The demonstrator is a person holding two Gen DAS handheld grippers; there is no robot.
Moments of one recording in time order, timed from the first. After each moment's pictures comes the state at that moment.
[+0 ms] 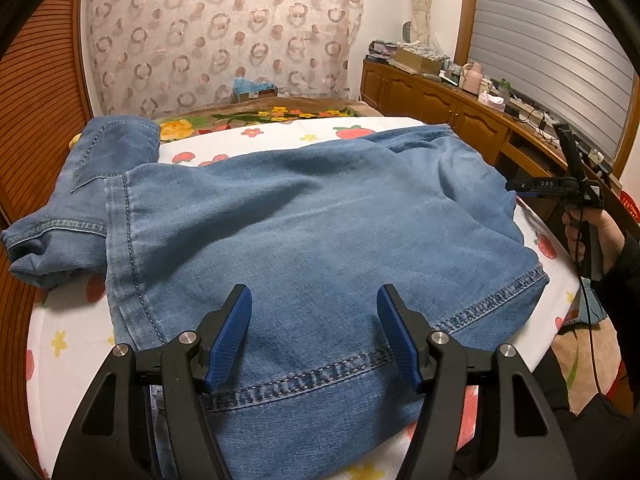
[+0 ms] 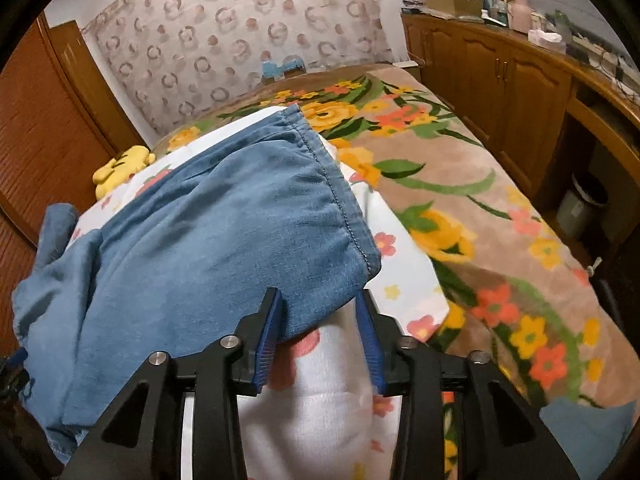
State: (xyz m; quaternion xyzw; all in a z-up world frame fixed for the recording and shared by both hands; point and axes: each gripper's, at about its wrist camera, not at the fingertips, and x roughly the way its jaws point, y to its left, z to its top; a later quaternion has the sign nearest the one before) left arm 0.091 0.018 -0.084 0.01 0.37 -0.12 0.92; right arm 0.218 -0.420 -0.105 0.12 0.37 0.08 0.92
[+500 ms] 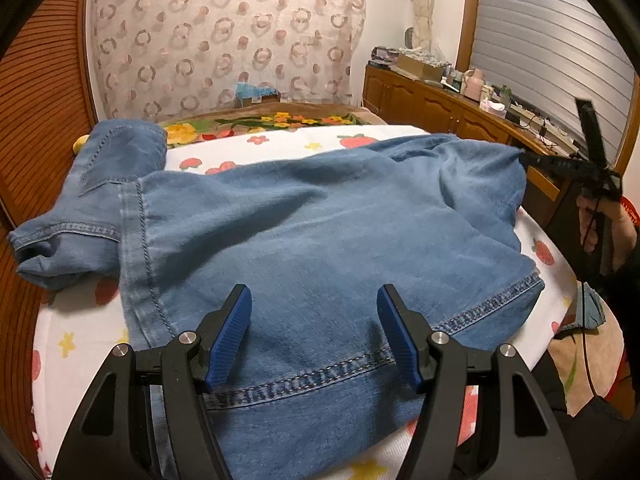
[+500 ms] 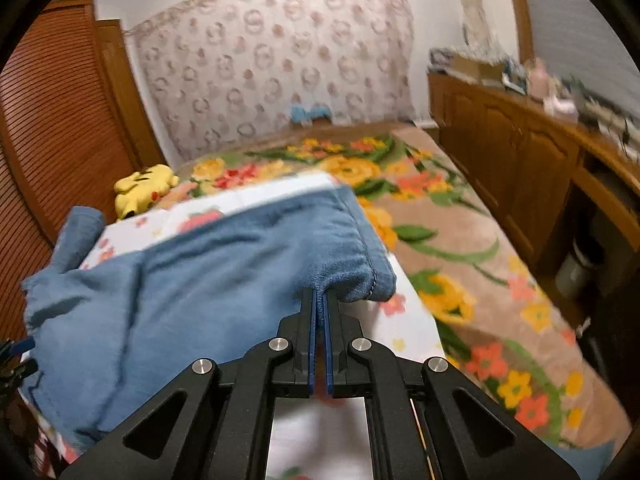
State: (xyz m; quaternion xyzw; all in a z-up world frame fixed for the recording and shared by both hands) left arm 0.084 0.027 -0.075 0.01 0.36 -0.12 0.92; right arm 0.178 -0.388 -0.067 0.05 0.27 0.10 0.96
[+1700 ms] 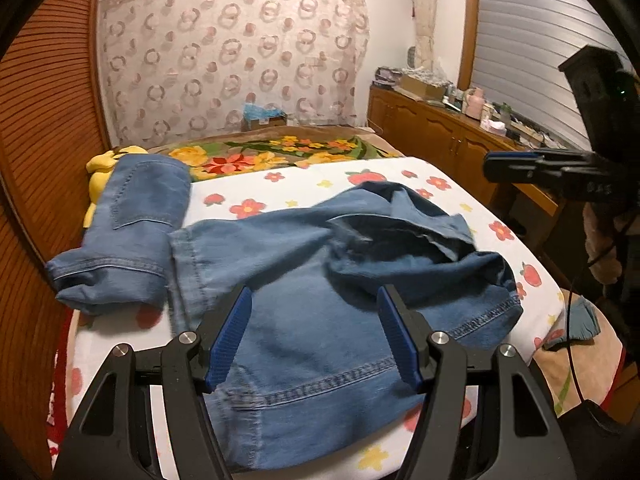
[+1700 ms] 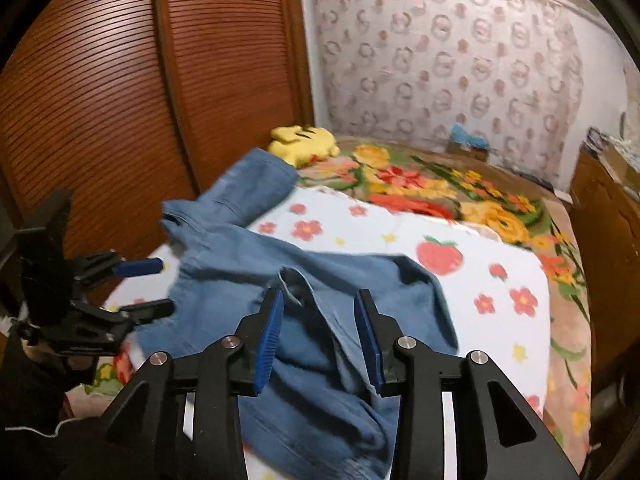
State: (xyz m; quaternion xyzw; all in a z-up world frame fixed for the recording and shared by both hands) left arm 0.070 0.045 -0.033 0.01 0.34 -0.12 0.94; right arm 0.139 -0.229 0.005 -0.08 0.28 0.30 0.91
